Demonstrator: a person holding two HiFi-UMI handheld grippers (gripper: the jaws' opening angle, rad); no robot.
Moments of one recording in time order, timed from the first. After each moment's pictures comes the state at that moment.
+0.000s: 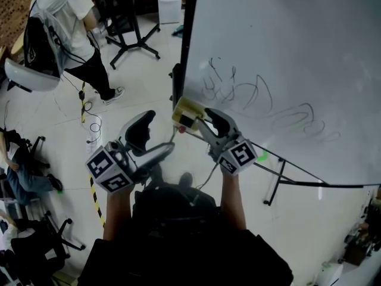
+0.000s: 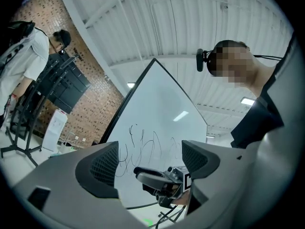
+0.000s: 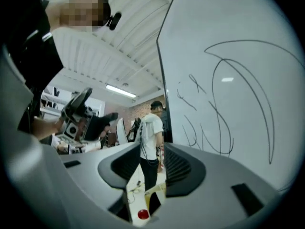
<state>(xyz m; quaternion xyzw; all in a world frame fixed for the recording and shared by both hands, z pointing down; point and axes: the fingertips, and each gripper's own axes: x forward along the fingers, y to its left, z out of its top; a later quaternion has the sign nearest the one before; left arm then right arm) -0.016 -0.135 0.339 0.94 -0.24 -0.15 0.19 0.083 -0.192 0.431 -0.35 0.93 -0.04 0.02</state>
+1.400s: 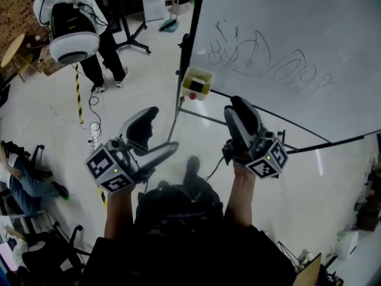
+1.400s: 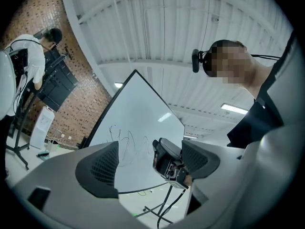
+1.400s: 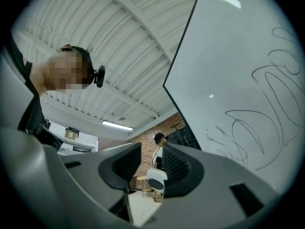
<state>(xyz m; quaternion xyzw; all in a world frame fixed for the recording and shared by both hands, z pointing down) -0.086 -0.001 0.317 0.96 -0.15 -0.15 0.17 0.061 -0.021 0.294 -0.37 0.89 -0.08 0.24</state>
